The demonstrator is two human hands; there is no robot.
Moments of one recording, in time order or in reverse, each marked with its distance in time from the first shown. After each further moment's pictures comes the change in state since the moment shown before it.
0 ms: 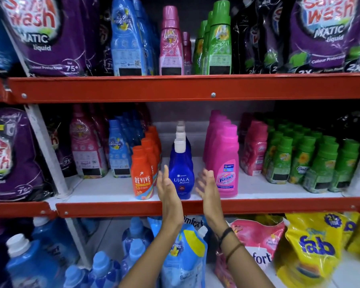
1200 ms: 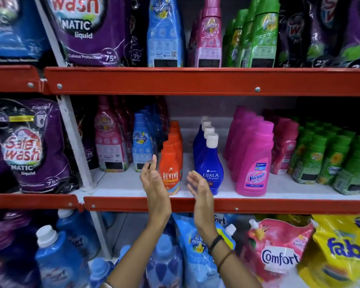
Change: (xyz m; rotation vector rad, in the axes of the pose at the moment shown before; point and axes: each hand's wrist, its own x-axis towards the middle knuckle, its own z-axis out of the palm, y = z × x) left_hand 0.039 0.004 -0.100 0.087 0.108 0.094; right_hand -0.031 0.019 0.096 0.140 -0.004 -0.121
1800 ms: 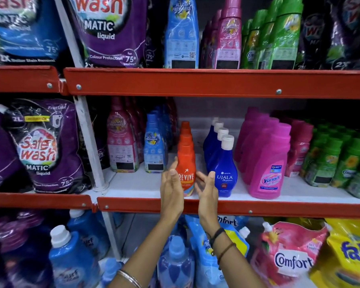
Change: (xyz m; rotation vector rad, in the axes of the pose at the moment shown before) left_hand 0.016 -0.011 -0.010 0.097 -0.181 -0.082; right_hand 0.014 -0.002 0.034 0.093 0.118 0.126
